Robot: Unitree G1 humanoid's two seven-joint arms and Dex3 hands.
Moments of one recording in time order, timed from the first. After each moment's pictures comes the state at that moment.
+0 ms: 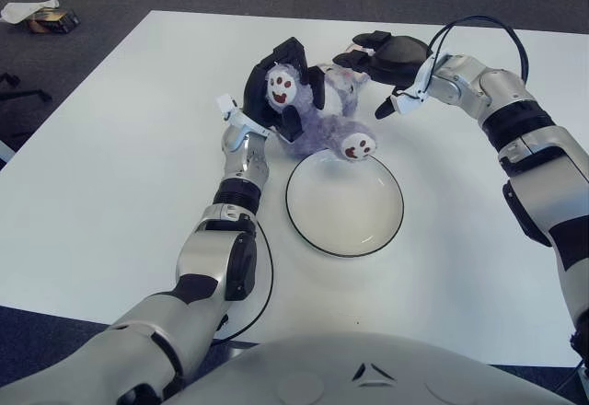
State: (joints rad) left arm -0.73 -0.11 0.21 0.83 -0.53 -0.61 -0.95; right arm -1.14 -0.50 0.63 0.94 -0.93 -0.66 -0.01
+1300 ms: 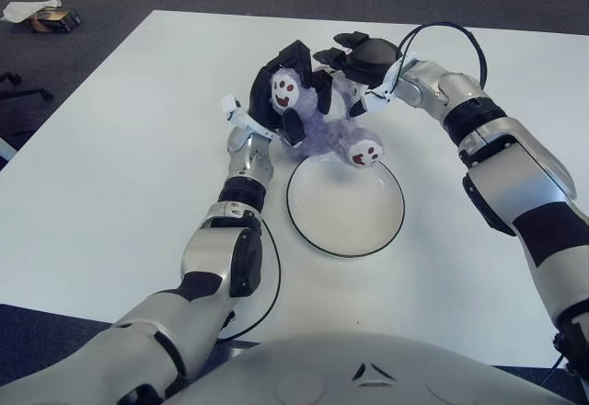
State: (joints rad) left arm -0.75 -0.13 0.25 0.86 -0.55 -0.53 -1.03; right arm -1.22 -0.31 0.66 1.18 -0.92 -0.57 -0.09
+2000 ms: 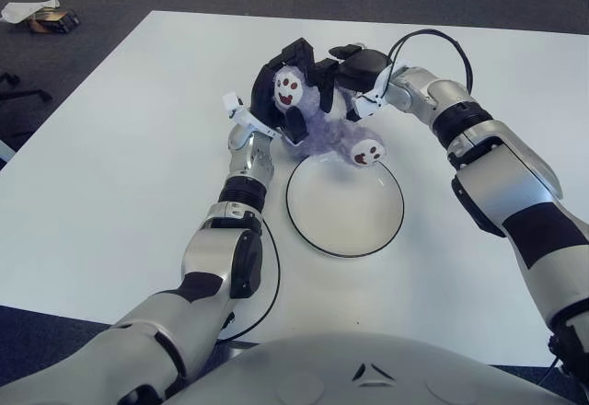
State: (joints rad) left arm -0.75 -0.14 0.23 0.83 -0.50 -0.56 -0.96; right arm -1.20 -0.25 0.64 1.23 -0.84 -0.55 0.02
